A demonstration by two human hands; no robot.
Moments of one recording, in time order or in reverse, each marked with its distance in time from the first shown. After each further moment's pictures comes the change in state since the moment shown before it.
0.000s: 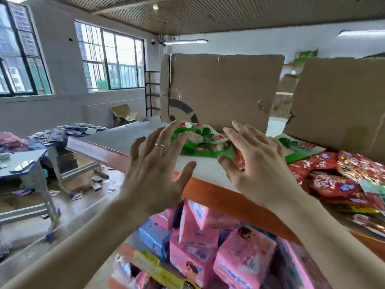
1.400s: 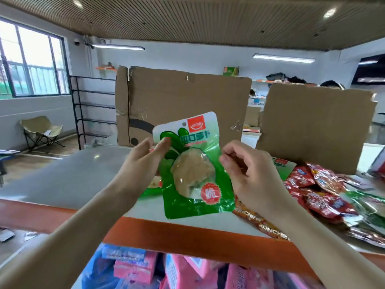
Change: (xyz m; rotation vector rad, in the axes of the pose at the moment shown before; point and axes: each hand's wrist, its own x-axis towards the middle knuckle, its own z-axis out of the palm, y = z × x) left_hand 0.110 -0.058 0.038 -1.540 -0.297 -0.388; right_hand 0.057 -0.025 0.015 0.283 0.322 0.019
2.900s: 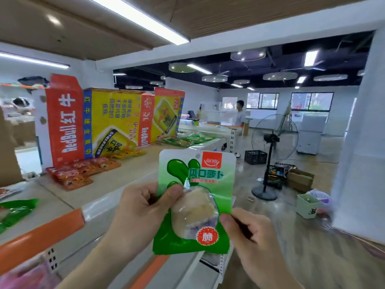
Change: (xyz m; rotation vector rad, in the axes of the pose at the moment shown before) left_hand -0.306 0.098 0.511 -0.362 -1.037 0.219; right_hand -0.425 -0.059 -0.425 -0.461 0.722 0.690
